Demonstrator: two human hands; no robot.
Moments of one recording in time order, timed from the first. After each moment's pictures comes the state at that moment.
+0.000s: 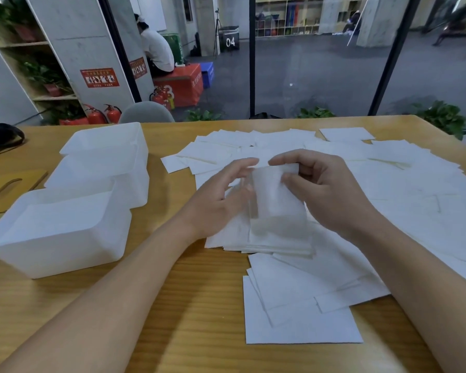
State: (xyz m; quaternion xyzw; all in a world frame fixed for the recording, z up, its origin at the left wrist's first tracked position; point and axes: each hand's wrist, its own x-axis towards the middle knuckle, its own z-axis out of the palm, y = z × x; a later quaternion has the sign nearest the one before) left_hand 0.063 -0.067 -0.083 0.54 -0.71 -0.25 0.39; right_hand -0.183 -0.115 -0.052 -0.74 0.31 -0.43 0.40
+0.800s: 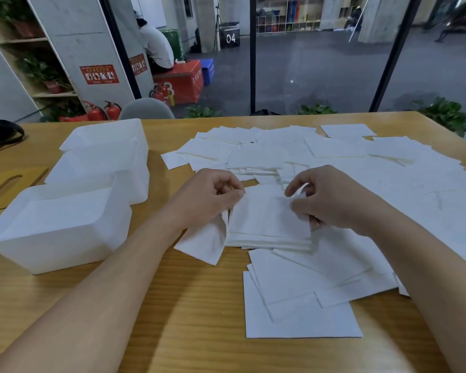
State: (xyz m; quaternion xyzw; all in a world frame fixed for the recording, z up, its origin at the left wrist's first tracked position) left_hand 0.088 -0.072 -0.085 0.58 -0.68 -0.27 0.37; right_hand -0.198 -0.126 -0.051 -0.76 0.49 -0.20 0.37
